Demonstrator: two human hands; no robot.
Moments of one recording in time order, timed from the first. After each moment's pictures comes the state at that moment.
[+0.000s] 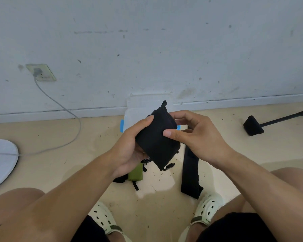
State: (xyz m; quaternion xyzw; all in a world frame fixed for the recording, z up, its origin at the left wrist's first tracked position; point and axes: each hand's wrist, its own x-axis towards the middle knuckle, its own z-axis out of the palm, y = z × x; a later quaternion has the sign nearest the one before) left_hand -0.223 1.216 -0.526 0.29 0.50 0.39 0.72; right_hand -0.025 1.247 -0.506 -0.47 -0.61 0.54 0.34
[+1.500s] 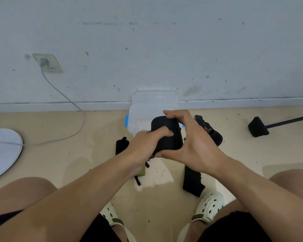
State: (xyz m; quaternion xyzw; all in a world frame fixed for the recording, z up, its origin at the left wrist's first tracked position) left_hand -0.208 1.211 -0.535 0.34 0.61 0.35 0.62; right_hand -0.045 1.233 -0.526 -0.44 -0.78 0.37 0.25
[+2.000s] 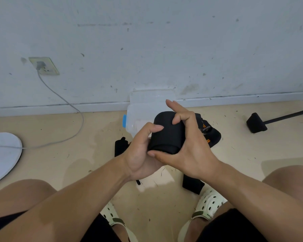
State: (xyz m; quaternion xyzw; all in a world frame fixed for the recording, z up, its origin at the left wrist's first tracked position) left_hand -0.207 1.201 -0.536 0.24 0.38 0.38 0.81; right_hand -0.051 1.215 -0.526 -0.41 -0.73 0.39 0.38
